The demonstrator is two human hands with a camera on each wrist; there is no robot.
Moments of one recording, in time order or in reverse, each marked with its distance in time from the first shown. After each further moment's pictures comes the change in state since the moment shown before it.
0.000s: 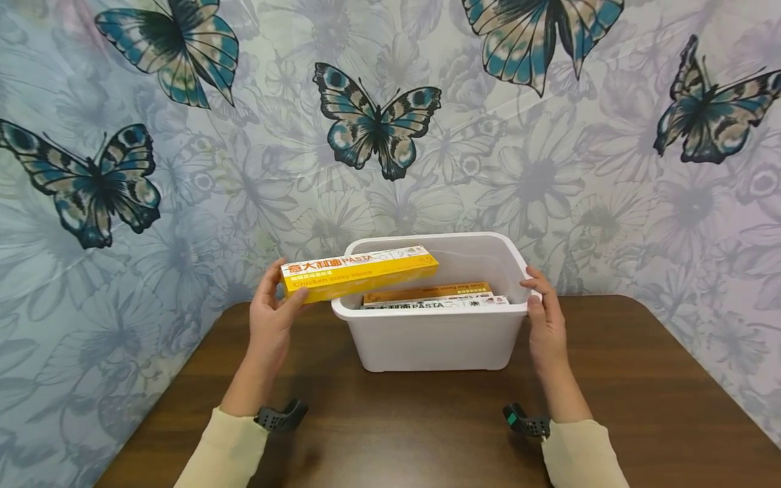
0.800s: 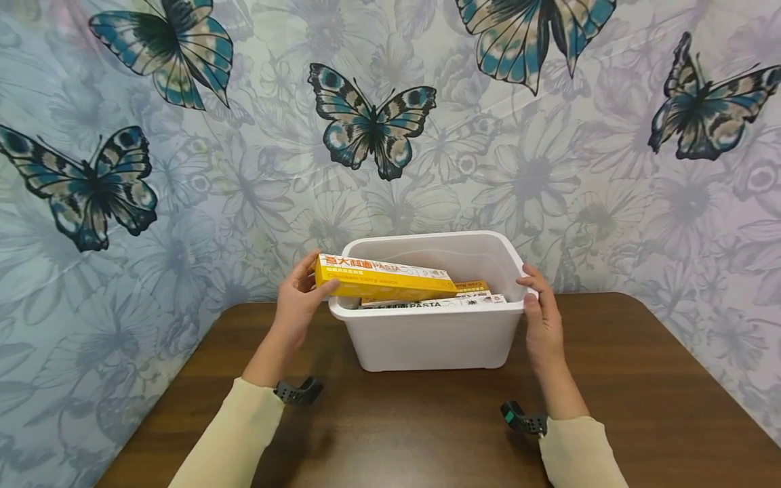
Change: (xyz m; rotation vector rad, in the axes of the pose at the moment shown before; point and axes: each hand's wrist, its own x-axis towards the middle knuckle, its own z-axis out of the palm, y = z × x) left_hand 0.029 -0.012 0.028 0.219 -0.121 -0.107; right_hand 0.001 -0.001 0.000 -0.027 0.009 0.009
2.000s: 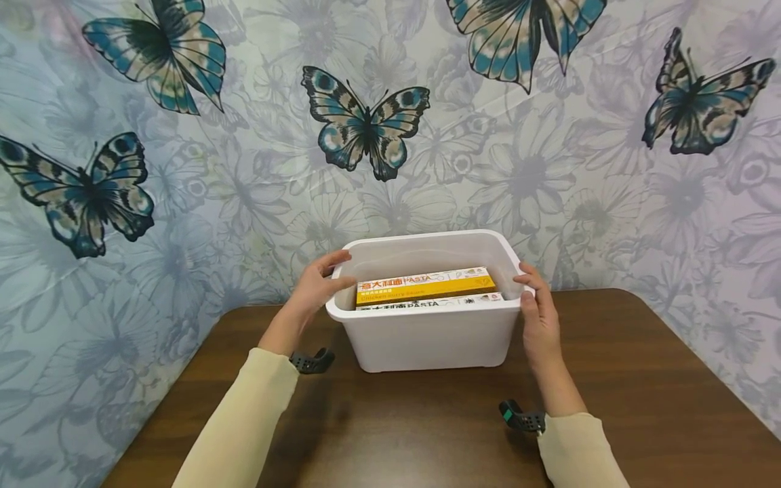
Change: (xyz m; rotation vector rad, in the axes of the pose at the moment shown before) left_hand 0.040 0.004 0.022 0.292 -0.162 -0.163; right_hand 0.000 -0.002 0.000 -0.050 0.045 0.033
